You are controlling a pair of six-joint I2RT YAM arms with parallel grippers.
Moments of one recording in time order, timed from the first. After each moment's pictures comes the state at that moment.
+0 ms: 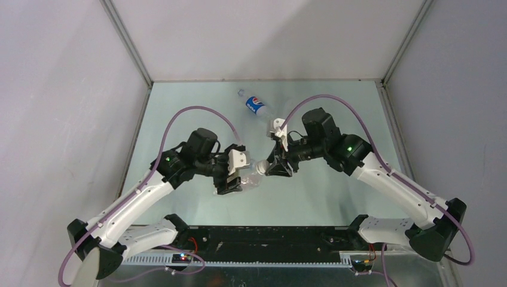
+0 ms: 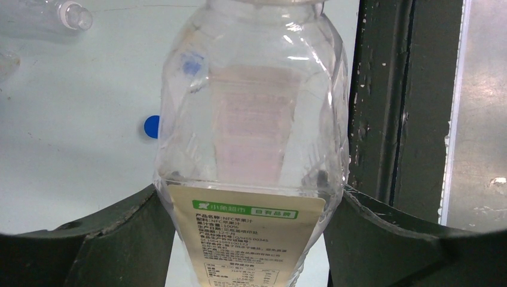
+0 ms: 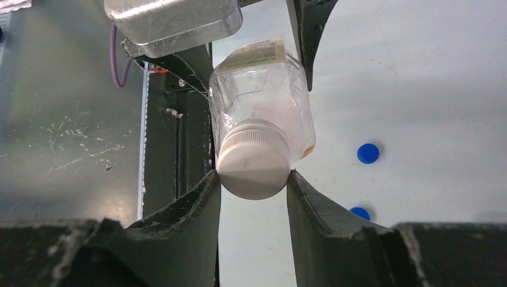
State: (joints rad) left arm -0.69 1.00 0.97 -0.79 0.55 0.57; right arm 0.79 1.19 1.19 -0.56 -0.69 -0.22
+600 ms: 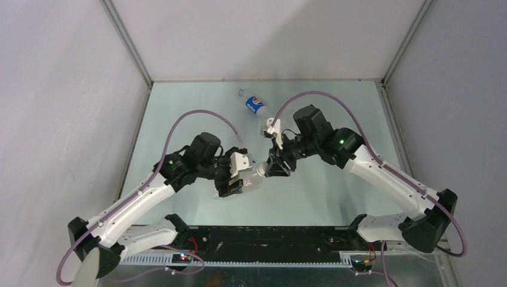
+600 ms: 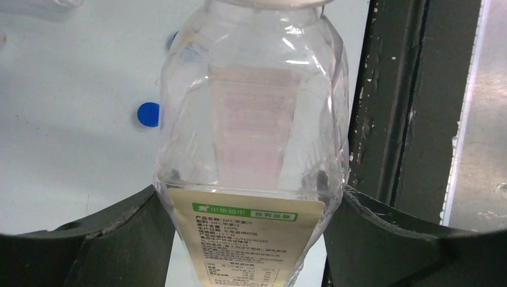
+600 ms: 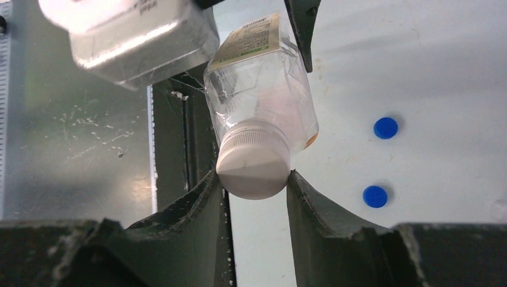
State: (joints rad) left arm -0.73 0.99 0.95 -0.77 0.49 0.52; right arm 0.80 1.28 1.28 -0.69 -0.68 -0.23
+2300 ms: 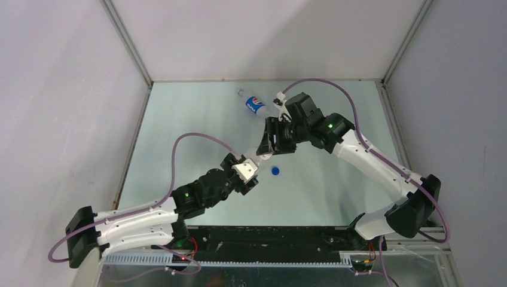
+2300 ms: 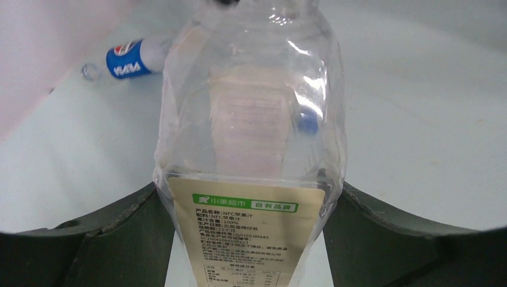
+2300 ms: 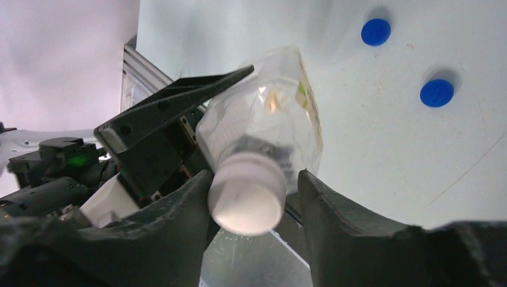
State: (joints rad) left arm -1.09 0.87 0.47 0.08 -0.36 0.22; right arm 0.75 1.44 1.45 -0.79 -0.36 0.68
